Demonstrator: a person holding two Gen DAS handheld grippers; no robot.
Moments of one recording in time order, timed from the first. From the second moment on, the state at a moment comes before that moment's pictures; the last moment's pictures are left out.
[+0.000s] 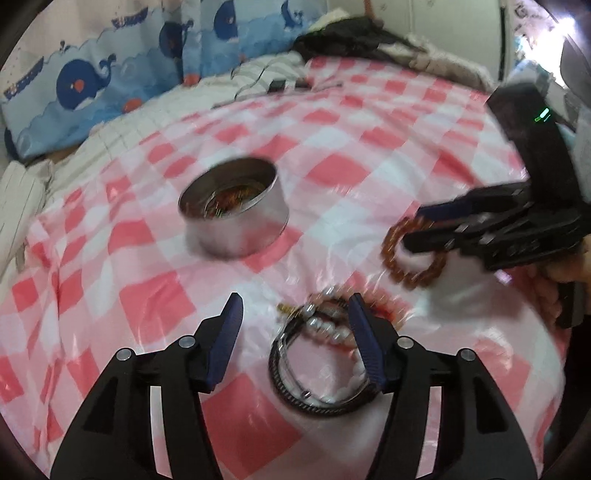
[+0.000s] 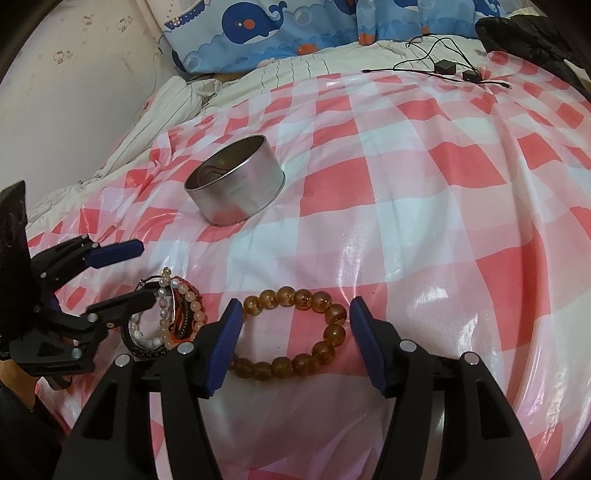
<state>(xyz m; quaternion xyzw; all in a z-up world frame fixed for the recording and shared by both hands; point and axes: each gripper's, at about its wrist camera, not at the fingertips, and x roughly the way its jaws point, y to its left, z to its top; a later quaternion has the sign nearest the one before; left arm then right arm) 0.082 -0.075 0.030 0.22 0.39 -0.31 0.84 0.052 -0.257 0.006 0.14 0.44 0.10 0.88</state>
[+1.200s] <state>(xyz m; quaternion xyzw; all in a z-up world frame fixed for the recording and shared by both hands) 0.101 -0.016 0.072 0.04 0.39 -0.30 0.87 0.052 -0.252 0.003 0.13 0.45 0.12 0.88</state>
